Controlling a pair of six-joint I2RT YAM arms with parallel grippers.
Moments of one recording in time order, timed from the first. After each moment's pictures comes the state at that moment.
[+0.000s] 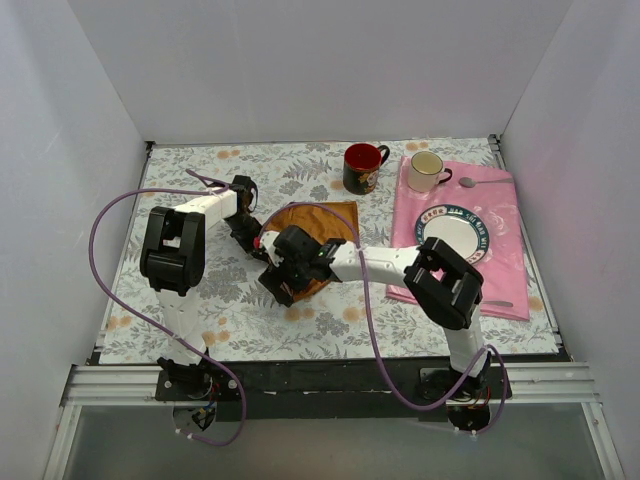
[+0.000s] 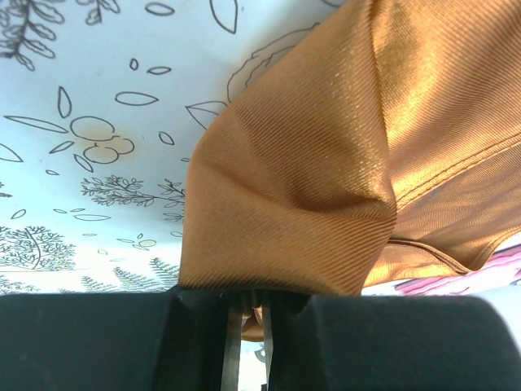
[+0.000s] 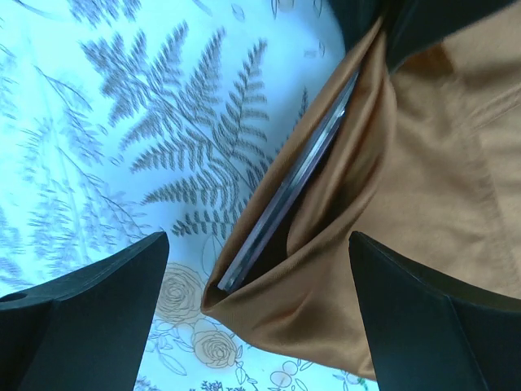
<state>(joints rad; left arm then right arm) -0.23 2.02 1.38 -0.89 0.26 -0.84 1.04 1.97 1.37 -0.30 -0.14 0.04</state>
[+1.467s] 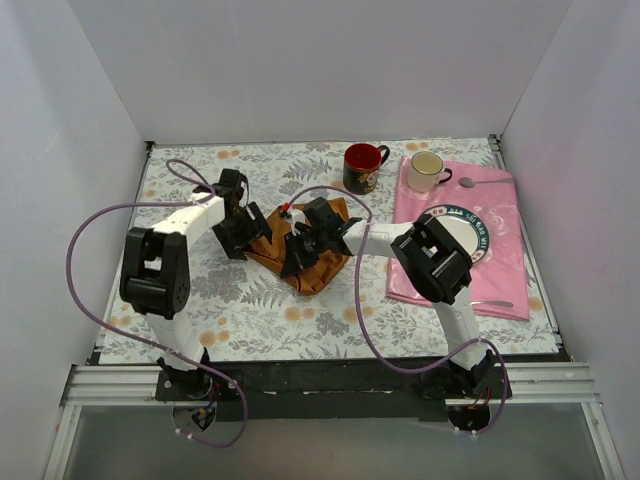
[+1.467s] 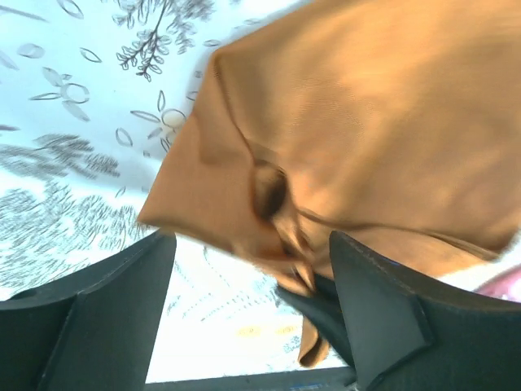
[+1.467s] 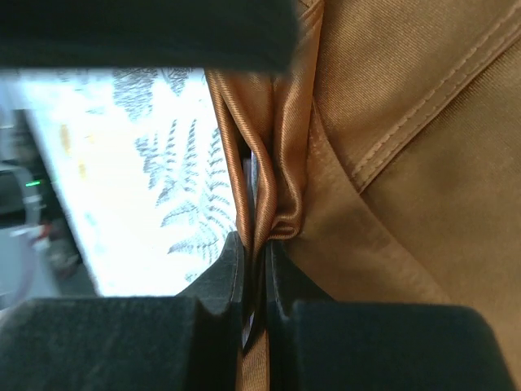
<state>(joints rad) -0.22 1.85 1.29 -0.79 0.11 -0.75 0.83 2.13 1.40 -0.09 -0.57 0.31</state>
